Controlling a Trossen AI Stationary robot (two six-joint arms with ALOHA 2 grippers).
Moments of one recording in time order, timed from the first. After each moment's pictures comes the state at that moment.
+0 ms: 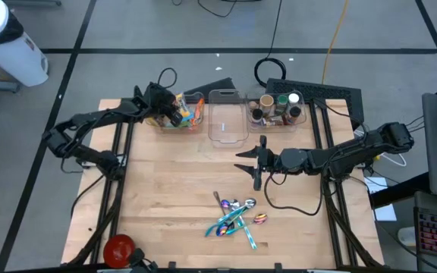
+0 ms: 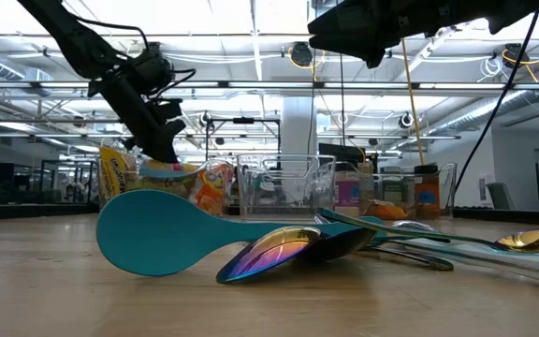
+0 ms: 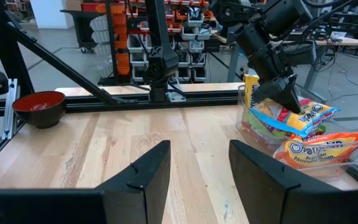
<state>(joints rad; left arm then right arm) 0.83 1.38 0.73 -0.10 0.03 0.07 0.18 1.27 0.67 0.48 0.34 0.04</state>
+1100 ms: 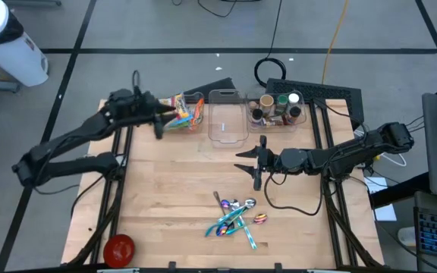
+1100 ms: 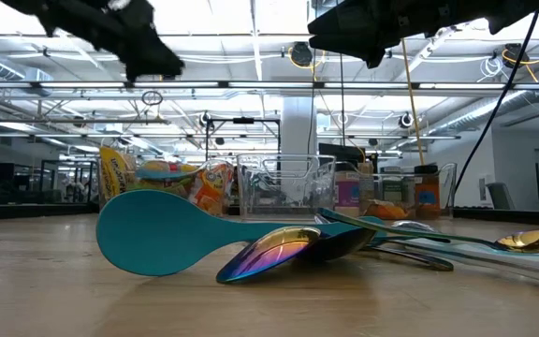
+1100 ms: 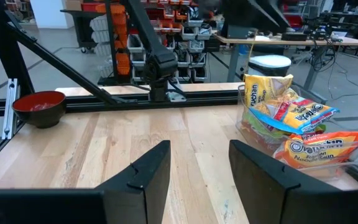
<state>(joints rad) 0.65 0.87 0.73 -0.16 0.27 0.03 0.18 1.27 0.67 0.48 0.34 0.04</state>
